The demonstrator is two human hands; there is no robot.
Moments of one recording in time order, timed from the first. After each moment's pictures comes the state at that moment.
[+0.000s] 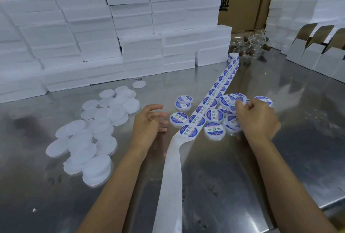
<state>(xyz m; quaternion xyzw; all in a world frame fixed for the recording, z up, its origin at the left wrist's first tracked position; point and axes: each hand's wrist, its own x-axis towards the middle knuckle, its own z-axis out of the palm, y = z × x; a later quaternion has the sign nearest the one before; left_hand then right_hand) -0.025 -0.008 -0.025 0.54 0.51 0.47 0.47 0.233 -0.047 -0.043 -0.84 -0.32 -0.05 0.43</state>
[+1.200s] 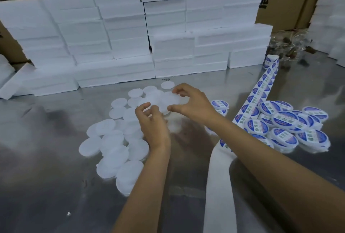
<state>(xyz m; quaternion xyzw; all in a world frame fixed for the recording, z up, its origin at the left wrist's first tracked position) -0.058 0.033 -0.031 0.31 0.55 0.66 0.40 0.057 0.075 -0.016 -0.55 -0.68 0.25 0.43</state>
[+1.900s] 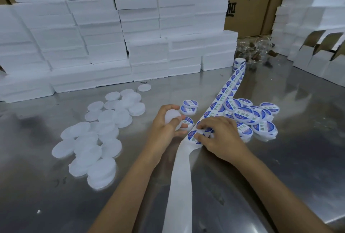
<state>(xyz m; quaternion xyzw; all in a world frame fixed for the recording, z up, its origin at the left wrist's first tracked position) -0.010 -0.016 -0.024 0.54 0.42 0.47 0.55 0.165 -0.055 -0.048 -0.66 -0.69 0.06 0.29</state>
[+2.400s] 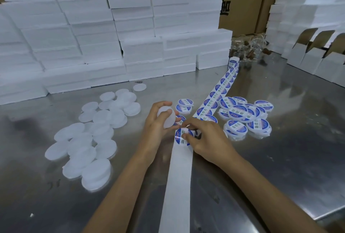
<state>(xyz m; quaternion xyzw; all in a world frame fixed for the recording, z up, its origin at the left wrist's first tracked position) -0.010 -0.010 -0.024 0.54 0.39 0.50 0.55 0.145 -0.061 -0.044 -0.62 -0.70 0.11 0.34</state>
